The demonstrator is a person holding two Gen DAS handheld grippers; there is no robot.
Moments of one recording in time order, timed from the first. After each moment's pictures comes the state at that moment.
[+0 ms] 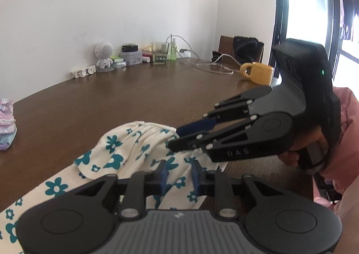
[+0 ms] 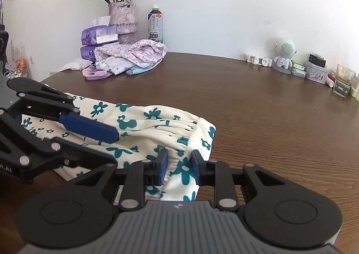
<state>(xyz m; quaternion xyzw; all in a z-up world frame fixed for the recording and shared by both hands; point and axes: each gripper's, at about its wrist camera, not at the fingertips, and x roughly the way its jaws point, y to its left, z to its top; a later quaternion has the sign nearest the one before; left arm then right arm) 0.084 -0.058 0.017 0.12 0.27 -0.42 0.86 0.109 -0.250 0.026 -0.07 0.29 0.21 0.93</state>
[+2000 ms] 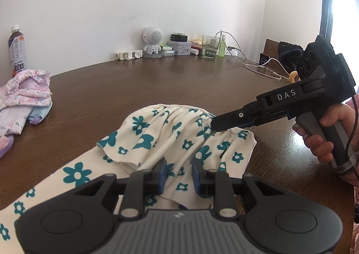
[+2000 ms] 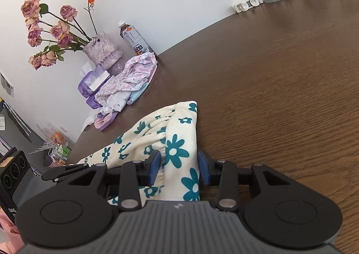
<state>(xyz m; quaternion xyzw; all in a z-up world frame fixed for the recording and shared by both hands) 0.132 -0.033 0.002 0.07 0.30 -0.33 0.89 0.197 -0.311 0.001 0.23 0.38 0.27 0.85</state>
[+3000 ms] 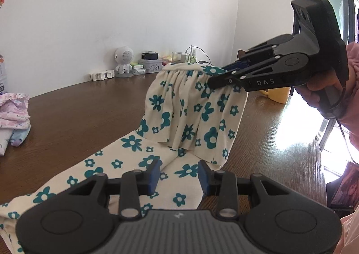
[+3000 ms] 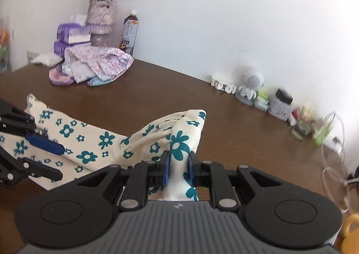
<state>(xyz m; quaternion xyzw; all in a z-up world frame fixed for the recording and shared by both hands) 0.103 -0.042 0.018 0.07 0.25 -0.39 0.88 0.142 -0.267 0.105 -0.22 0.28 0.14 0.92</state>
